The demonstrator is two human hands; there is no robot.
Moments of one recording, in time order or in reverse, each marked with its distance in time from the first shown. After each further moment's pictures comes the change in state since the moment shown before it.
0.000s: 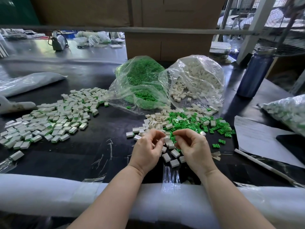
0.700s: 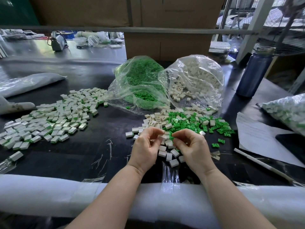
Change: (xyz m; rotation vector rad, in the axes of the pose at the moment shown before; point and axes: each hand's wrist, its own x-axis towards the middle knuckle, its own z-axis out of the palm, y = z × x) left_hand 0.002 -0.002 0.001 -0.130 0.047 0.000; right_hand 0.000 0.000 0.000 -0.028 -0.017 -0.001
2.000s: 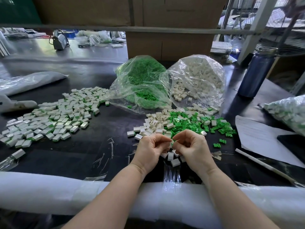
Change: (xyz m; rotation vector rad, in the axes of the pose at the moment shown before) left_hand -0.001 0.008 0.003 -0.158 -0.155 -0.133; right_hand -0.002 -0.007 0.000 0.034 -0.073 0.137
